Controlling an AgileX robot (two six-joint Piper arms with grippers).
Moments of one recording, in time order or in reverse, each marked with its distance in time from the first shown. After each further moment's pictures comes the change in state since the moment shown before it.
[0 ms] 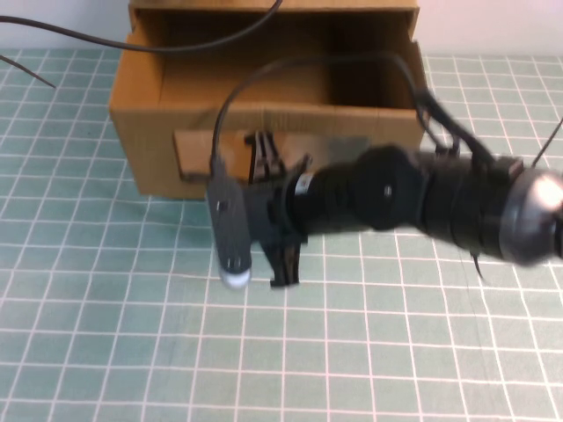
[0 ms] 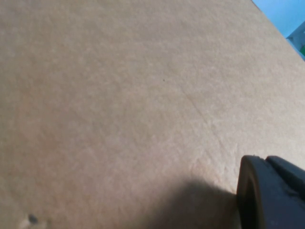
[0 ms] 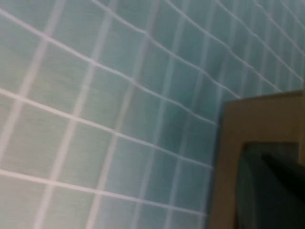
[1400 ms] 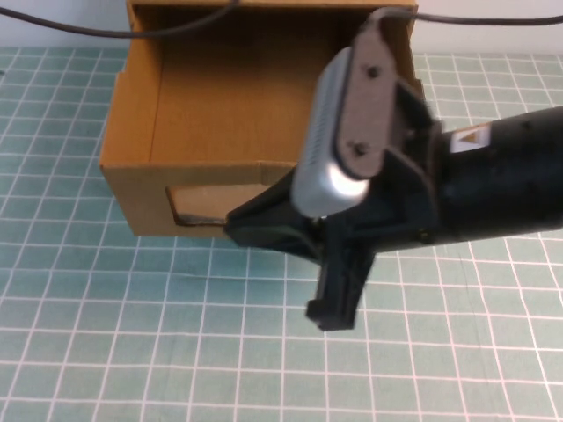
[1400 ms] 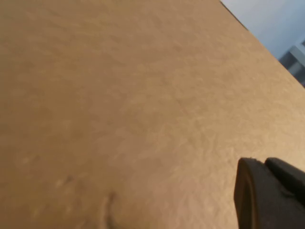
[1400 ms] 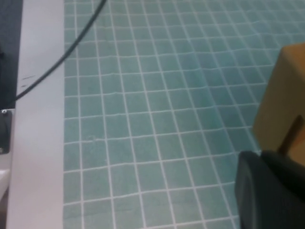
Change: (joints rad) right arm -0.042 -0.464 0.113 0.322 0.400 0.519; left arm 0.037 -0.130 0.084 0.032 -0.012 0.055
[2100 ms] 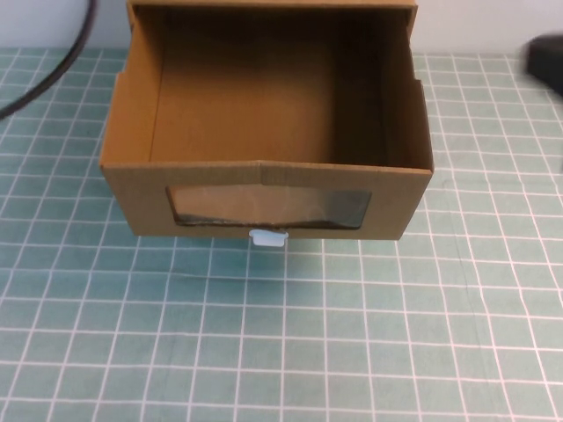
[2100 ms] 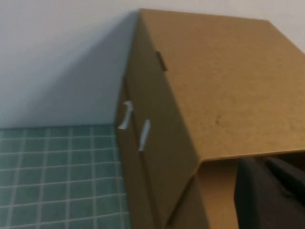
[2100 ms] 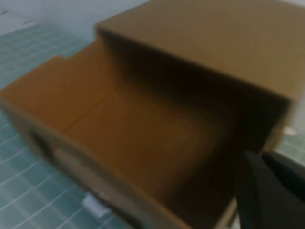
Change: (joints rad) right arm -0.446 -0.377 0.147 -0.151 -0.151 0.369; left arm 0.097 -0.729 0.689 0.402 -0.311 -0.211
